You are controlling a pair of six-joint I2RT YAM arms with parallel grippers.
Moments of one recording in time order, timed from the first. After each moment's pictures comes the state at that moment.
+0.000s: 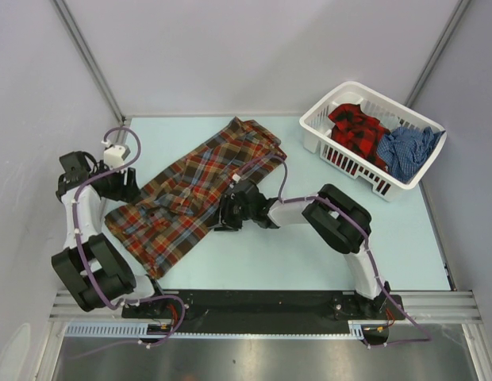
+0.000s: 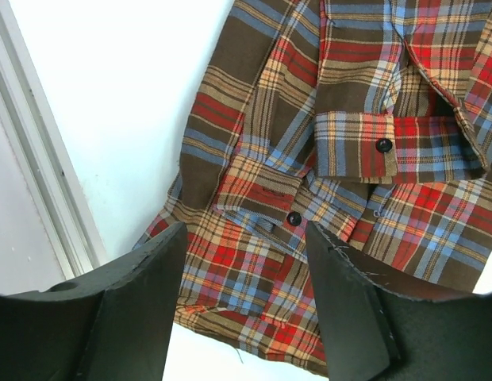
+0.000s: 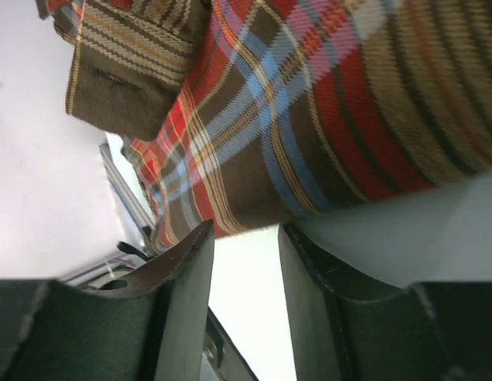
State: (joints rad) left arm 0.51 1.36 1.07 -0.68 0.58 0.65; right arm 0.90 2.11 1.20 0.29 -0.36 1.07
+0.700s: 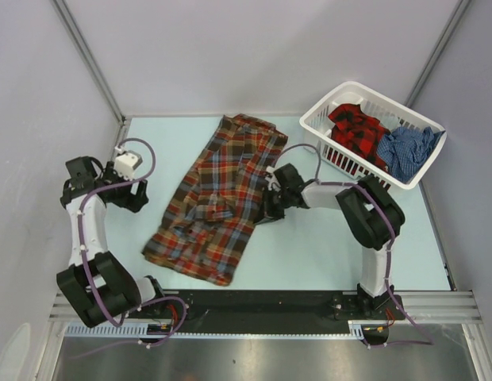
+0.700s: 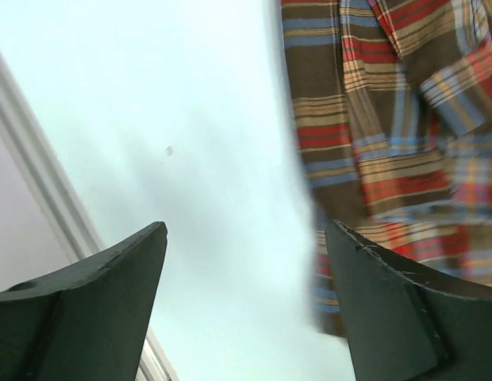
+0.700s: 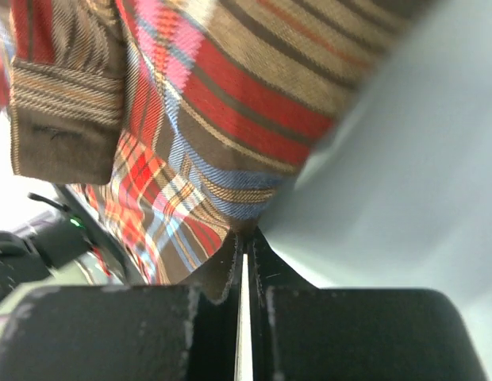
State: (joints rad) left arm 0.49 1.26 1.03 -0.74 0.60 0.80; right arm 0.65 1.97 1.09 -0.04 -0.53 0.73
